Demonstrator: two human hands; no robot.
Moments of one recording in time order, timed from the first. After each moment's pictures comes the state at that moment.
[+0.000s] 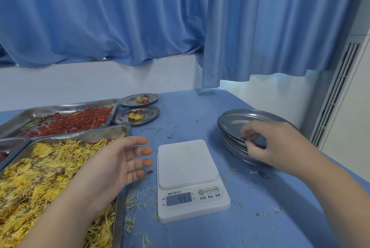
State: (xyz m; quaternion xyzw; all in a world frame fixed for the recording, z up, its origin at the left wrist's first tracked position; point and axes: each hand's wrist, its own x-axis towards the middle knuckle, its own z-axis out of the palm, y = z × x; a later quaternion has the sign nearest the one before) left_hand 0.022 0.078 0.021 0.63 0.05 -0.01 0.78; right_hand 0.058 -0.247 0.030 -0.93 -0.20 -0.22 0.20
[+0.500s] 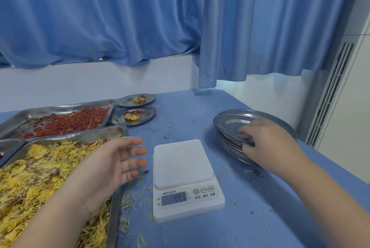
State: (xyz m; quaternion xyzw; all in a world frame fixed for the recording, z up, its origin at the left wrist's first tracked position) left_hand 0.022 0.076 0.022 0.63 0.06 -0.01 0.77; right_hand 0.071 -0.243 0.019 -0.96 -0.12 -0.22 0.10
